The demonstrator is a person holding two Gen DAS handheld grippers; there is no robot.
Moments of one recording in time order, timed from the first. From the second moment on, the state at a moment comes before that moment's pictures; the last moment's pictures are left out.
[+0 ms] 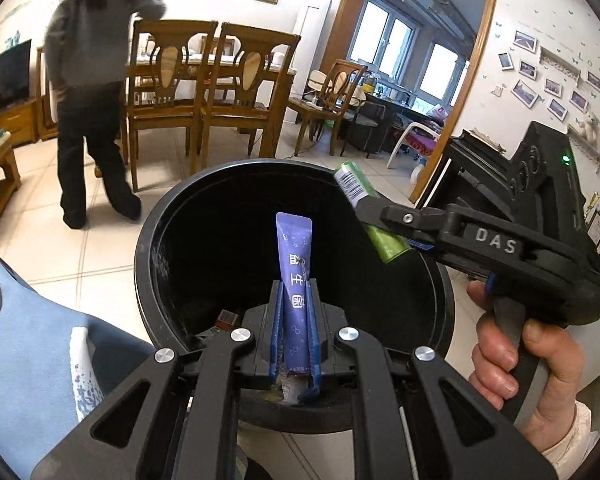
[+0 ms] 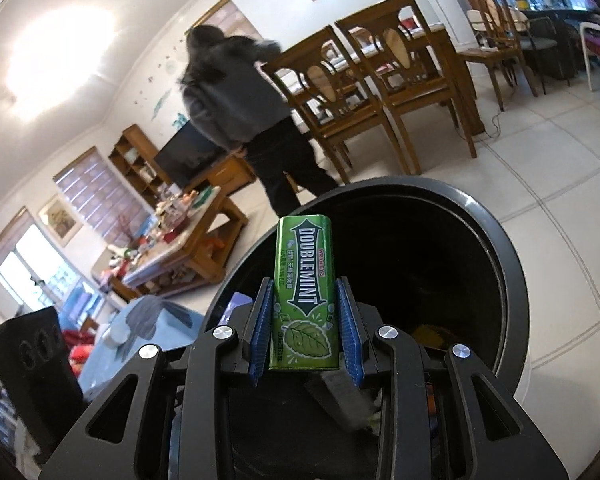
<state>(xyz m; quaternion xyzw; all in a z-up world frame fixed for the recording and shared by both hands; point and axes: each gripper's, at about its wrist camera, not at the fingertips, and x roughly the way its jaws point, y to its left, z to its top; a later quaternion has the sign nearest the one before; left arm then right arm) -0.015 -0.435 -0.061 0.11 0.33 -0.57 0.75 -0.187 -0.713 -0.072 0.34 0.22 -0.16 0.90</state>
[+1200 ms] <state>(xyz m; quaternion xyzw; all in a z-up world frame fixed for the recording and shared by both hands) -0.018 -0.442 -0.064 0.12 0.33 -0.57 0.74 -0.172 -0.702 -0.085 0.34 0.23 -0.16 0.90</state>
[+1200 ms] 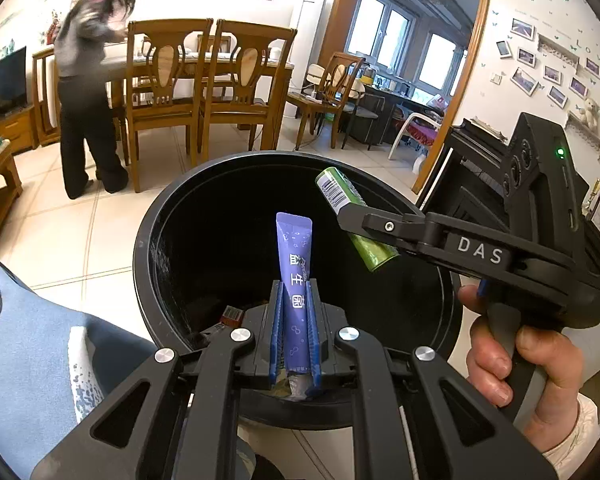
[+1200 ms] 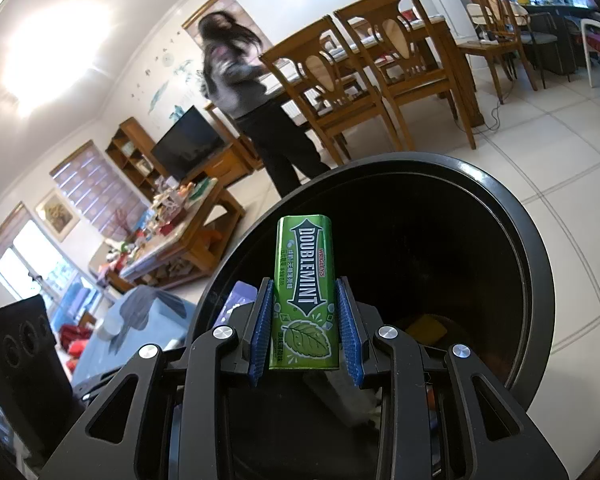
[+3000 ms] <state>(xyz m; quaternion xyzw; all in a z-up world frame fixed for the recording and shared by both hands) -0.028 -0.450 -0.080 0.16 0.34 -0.56 0.74 -0.171 -0.690 -0.099 0.34 0.24 -0.16 0.90</state>
